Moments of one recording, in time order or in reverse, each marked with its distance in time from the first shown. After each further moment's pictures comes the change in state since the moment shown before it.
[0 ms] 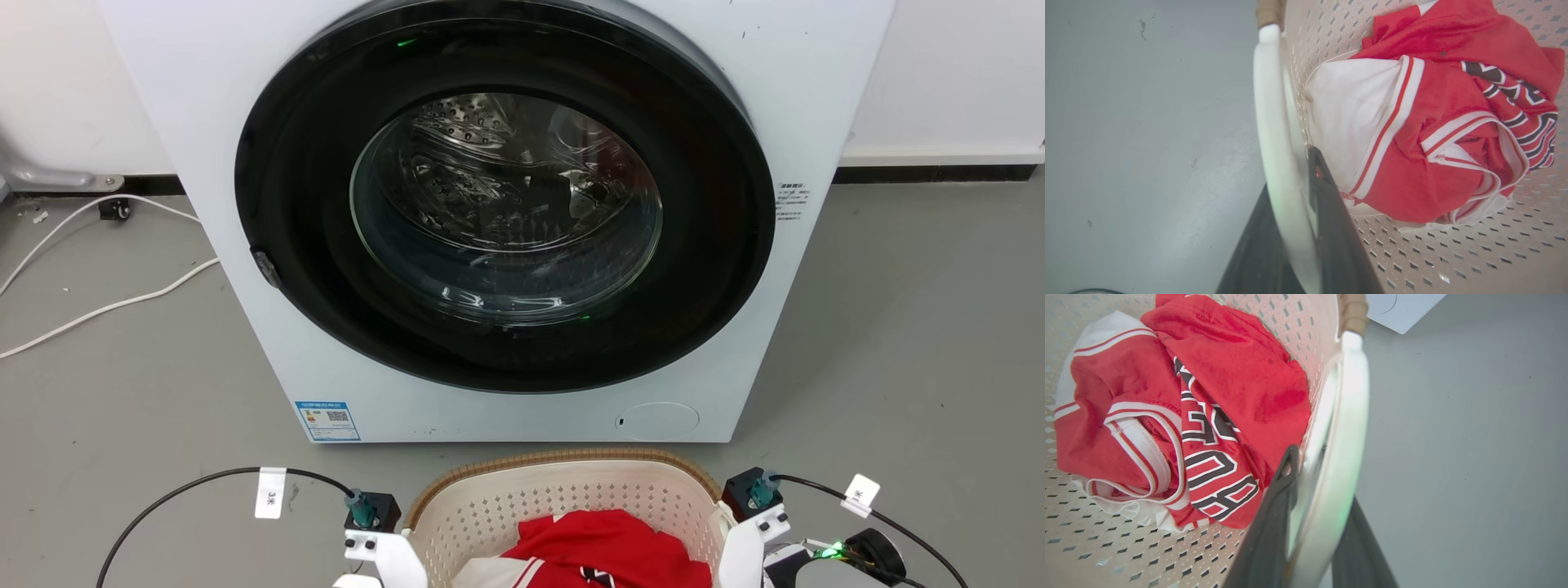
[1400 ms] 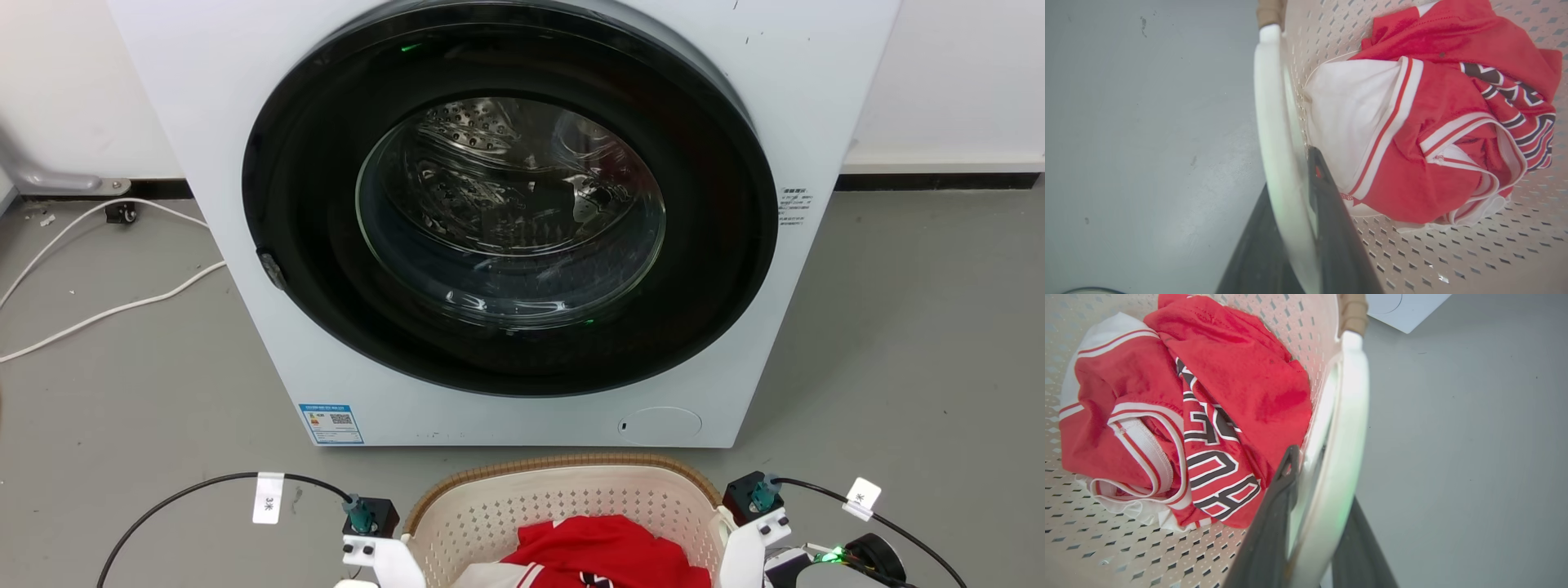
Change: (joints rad) left arm -0.007 0.010 -0.106 0.014 -0.109 0.000 -0.023; right arm -0.026 -0.004 0.182 0.025 0.187 0.000 -0.031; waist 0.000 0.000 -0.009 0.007
